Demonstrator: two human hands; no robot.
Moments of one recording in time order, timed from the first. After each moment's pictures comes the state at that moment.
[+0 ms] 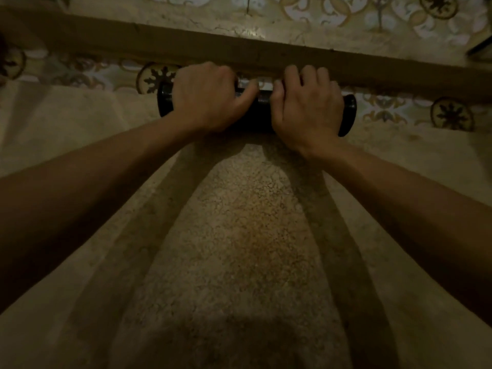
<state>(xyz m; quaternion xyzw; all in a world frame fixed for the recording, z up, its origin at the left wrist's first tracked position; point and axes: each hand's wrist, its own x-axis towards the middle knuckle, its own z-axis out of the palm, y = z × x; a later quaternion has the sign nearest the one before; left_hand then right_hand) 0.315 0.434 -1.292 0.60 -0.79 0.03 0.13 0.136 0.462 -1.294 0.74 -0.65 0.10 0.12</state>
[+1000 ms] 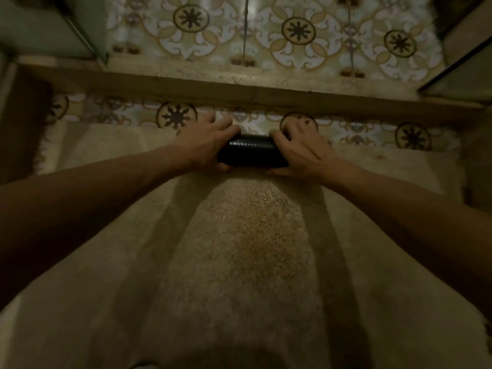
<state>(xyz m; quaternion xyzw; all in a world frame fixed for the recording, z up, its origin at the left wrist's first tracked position) 0.354 0.458 -1.243 0.43 -0.90 -0.05 -0.09 0.097 0.481 -1.247 0.86 -0.49 -0.10 -0.02</state>
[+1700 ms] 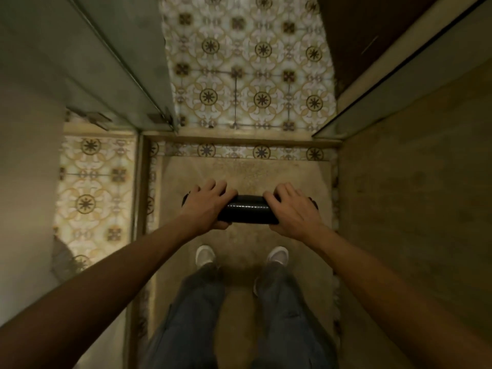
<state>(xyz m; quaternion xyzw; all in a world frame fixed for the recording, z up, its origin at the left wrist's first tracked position) 0.370 0.631 -0.700 0.44 -0.86 -0.20 -0.17 0.121 0.661 -0.683 0.82 -0.52 -0.17 -0.19</state>
